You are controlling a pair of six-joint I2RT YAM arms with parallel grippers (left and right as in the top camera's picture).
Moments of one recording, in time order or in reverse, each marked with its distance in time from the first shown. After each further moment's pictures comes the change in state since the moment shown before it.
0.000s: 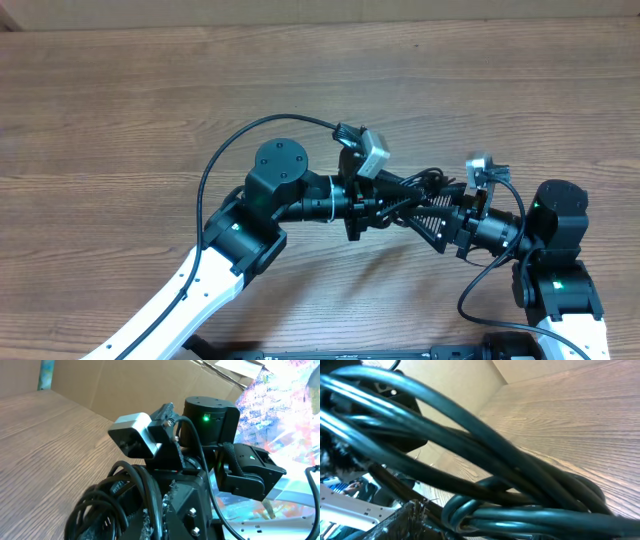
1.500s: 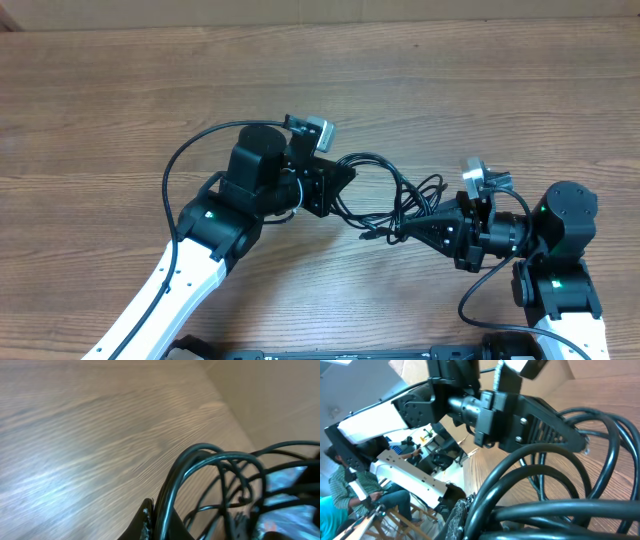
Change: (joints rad) left arm 0.171 -0.010 0.015 -0.476 -0.314 -0.016; right arm 0.002 0.006 -0.006 0.211 -0.303 0.086
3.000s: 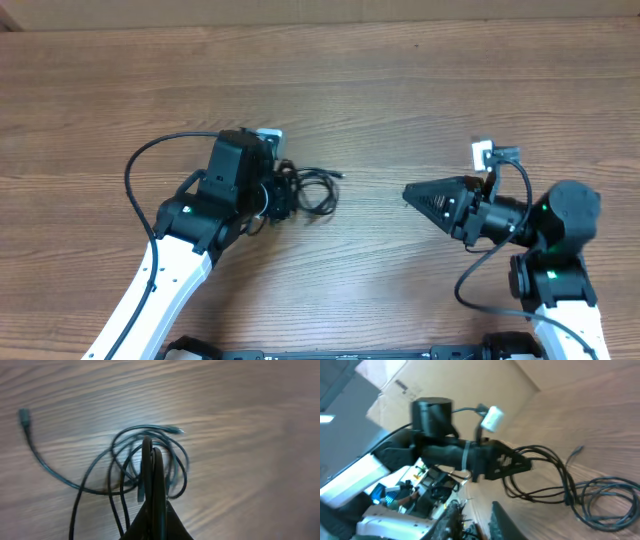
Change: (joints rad) left arm 0.116 -0.014 0.013 -0.339 -0.320 0.138; right arm 0.002 0.068 -0.011 0.201 0.200 0.343
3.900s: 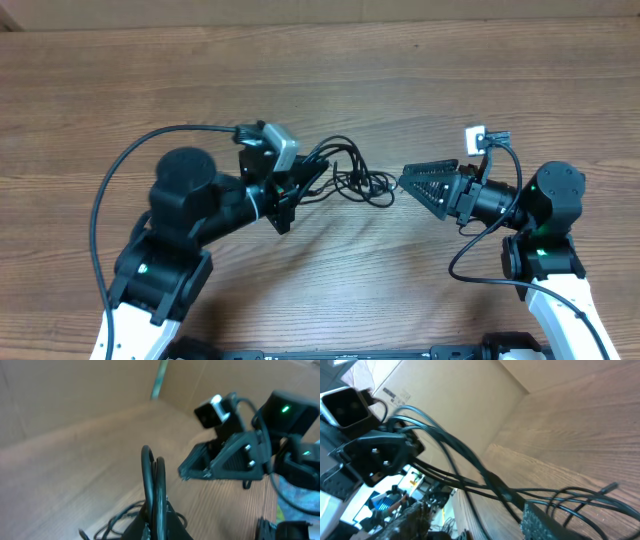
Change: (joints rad) left arm 0.000 -0.268 0.000 0.359 0.431 0.132; right arm 0.000 0.151 0.000 0.131 0.035 0.003
